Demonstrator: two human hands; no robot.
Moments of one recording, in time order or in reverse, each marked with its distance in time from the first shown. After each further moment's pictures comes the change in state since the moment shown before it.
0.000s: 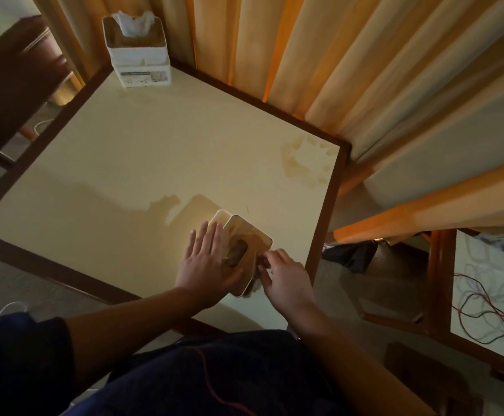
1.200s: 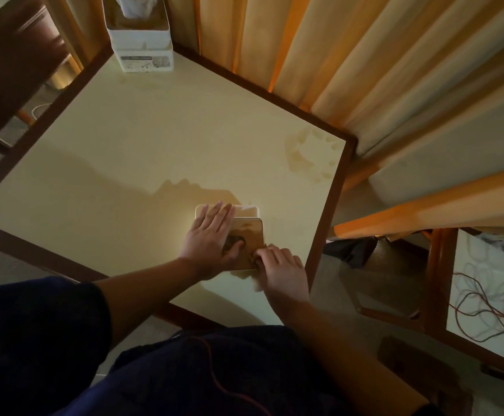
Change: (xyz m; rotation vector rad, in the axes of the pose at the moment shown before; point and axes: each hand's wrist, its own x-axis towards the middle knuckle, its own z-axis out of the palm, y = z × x) left_hand 0.044 -0.023 0.005 0.088 0.012 0.178; right_hand -0.001 -0.002 0.016 -0.143 0.118 -0.104
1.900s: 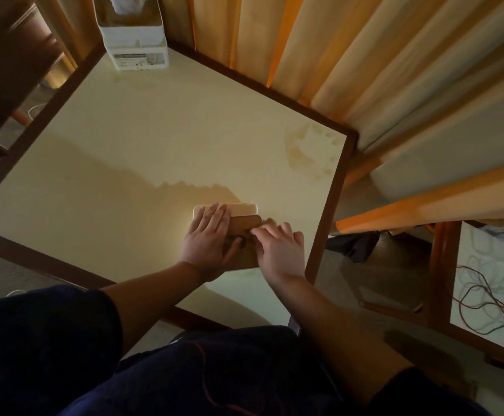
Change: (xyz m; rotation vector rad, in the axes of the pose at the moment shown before) left_hand 0.001 0.002 0.005 0.001 0.102 -0.055; right_hand 0.048 -0.007 -0.007 -0.017 0.098 0.056
